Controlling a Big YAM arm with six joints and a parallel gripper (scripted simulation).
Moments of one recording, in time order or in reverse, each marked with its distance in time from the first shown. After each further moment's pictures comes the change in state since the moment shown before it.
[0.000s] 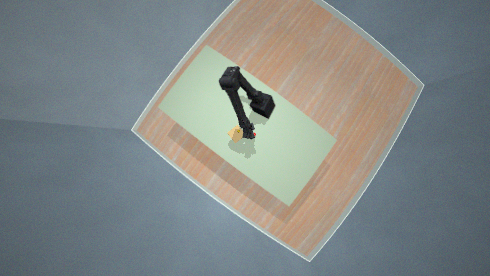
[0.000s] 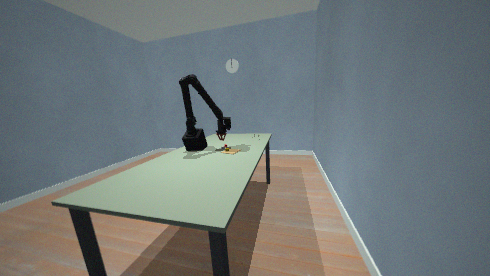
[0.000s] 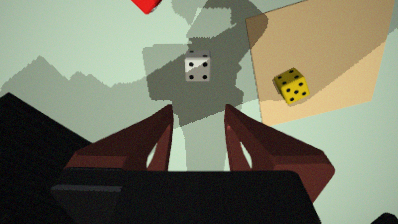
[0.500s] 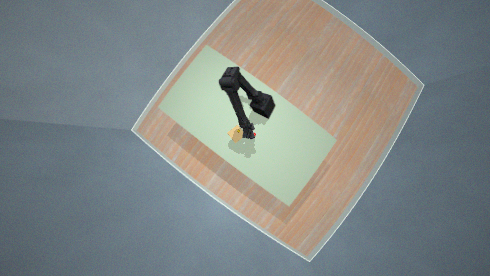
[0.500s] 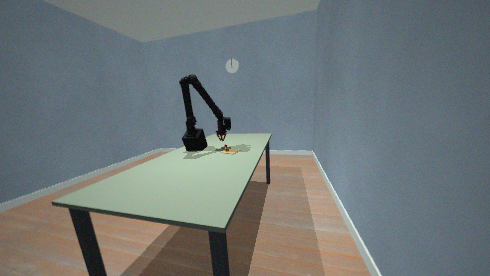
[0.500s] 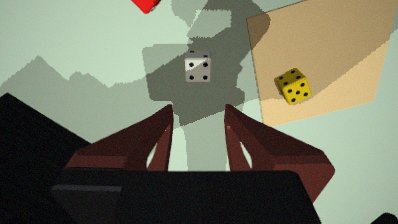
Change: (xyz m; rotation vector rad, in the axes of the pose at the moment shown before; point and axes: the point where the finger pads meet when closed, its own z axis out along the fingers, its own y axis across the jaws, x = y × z) arm 0.001 0.000 0.003 -0.002 0.002 0.000
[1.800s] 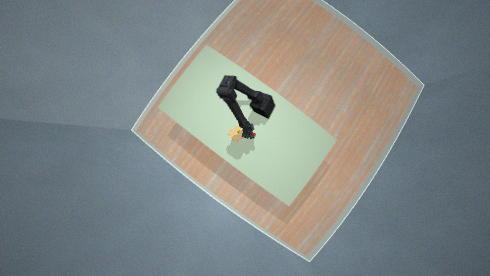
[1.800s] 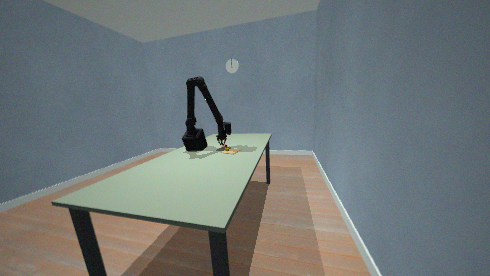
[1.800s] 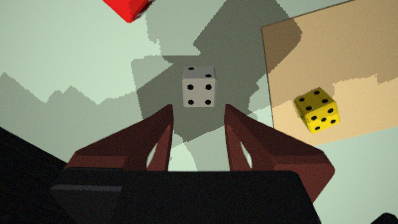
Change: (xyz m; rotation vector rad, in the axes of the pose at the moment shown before) arm 0.001 0.001 0.046 -0.006 0.002 0.004
